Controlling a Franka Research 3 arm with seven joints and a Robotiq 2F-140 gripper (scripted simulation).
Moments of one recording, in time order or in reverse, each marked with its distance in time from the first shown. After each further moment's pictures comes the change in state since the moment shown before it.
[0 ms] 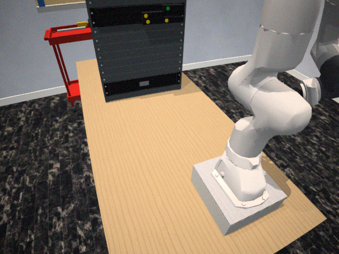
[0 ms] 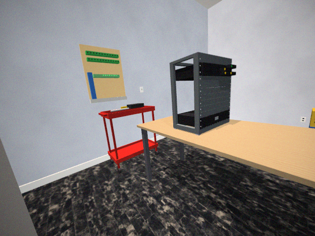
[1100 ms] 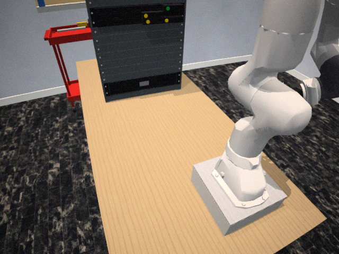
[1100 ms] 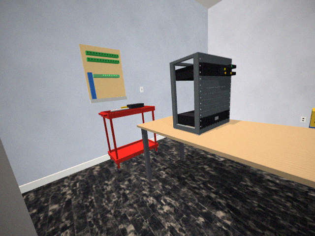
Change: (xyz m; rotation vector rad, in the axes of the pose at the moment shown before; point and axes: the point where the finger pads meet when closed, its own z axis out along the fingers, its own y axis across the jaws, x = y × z) arm 0.000 0.000 0.000 0.000 0.000 0.000
